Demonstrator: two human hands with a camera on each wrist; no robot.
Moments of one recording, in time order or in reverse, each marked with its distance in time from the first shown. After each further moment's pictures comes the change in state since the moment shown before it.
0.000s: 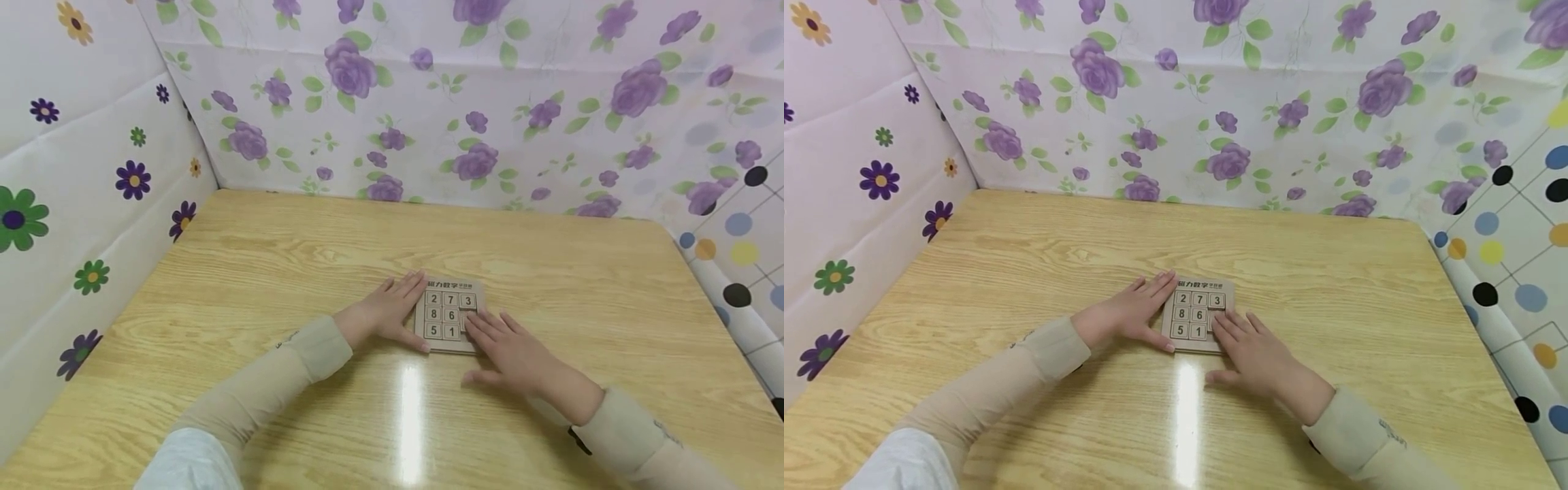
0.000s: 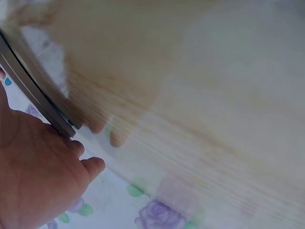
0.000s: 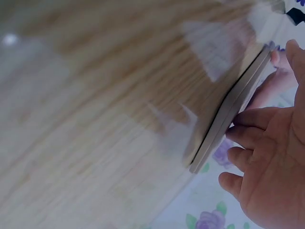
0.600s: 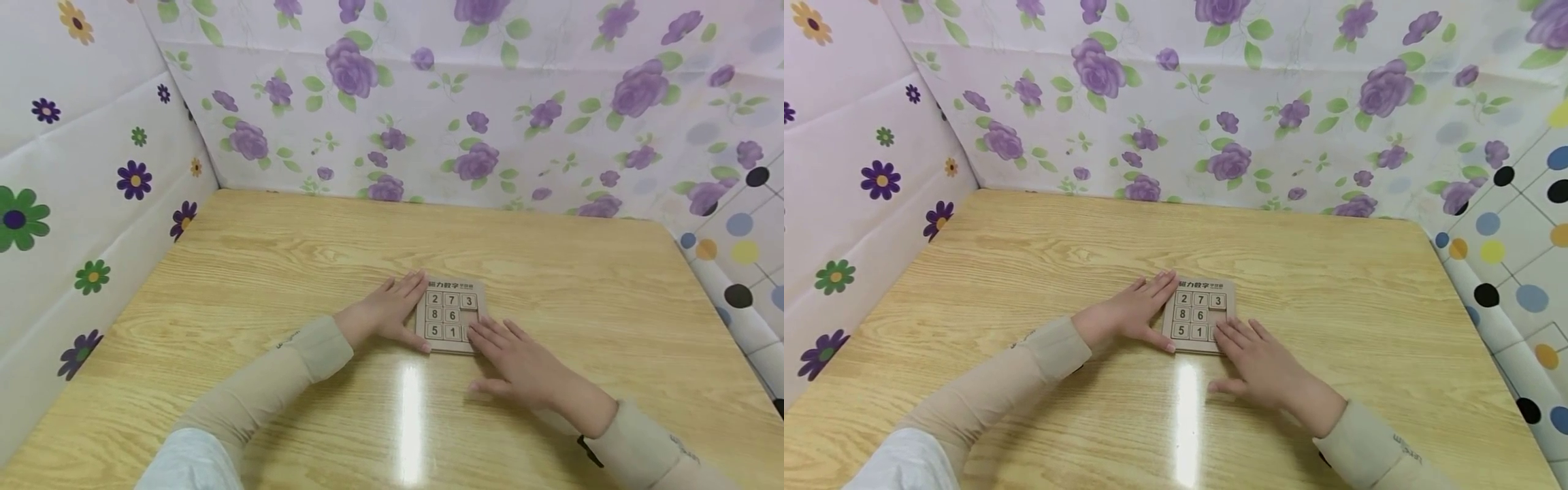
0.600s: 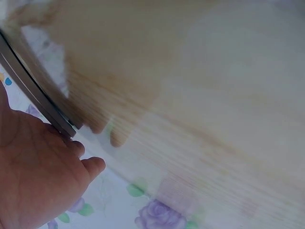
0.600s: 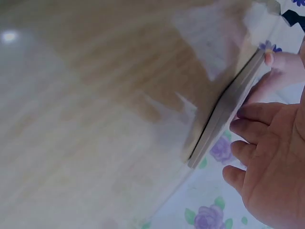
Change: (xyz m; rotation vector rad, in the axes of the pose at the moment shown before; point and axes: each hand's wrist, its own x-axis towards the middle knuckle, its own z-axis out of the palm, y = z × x) left_hand -0.001 0.001 -0.002 -0.014 -0.009 -0.001; right_hand -0.011 -0.002 -0.001 0.004 0.025 -0.045
